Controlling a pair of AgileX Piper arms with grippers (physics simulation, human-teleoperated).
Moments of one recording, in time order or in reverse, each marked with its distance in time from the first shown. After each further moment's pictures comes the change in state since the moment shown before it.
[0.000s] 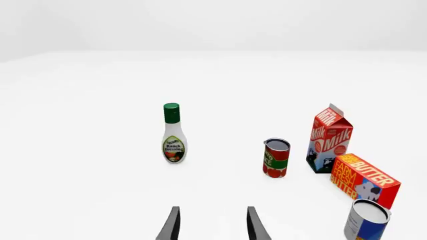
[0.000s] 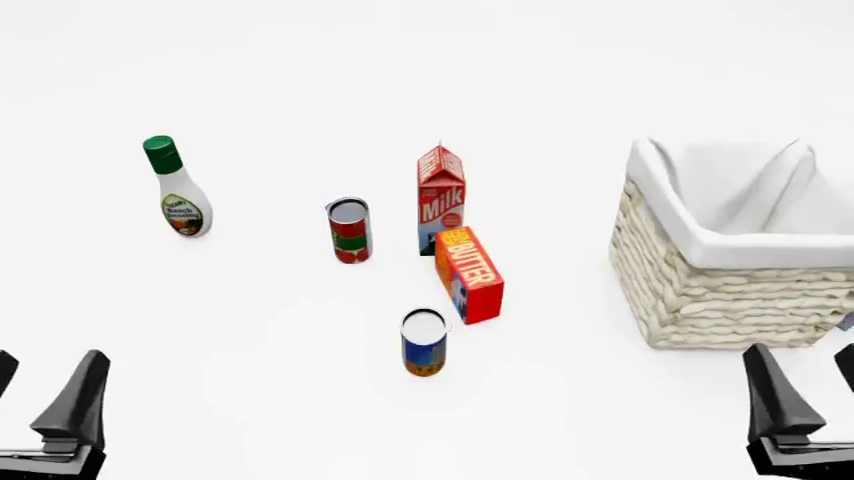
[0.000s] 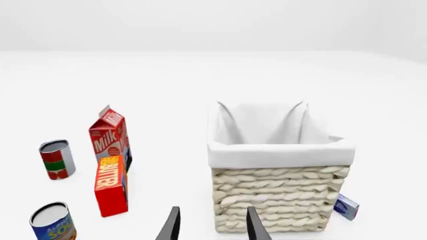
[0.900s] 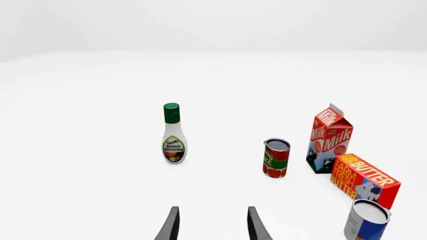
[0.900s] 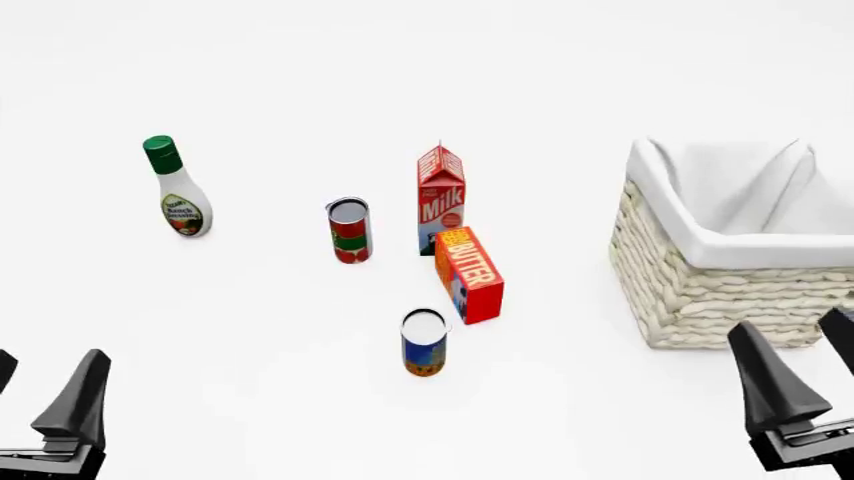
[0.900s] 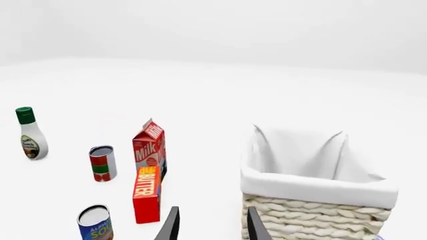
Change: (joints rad) left arm 0.000 0.004 -0.003 -0.001 0.000; right arm 0.168 0.066 -0.109 0.000 -0.021
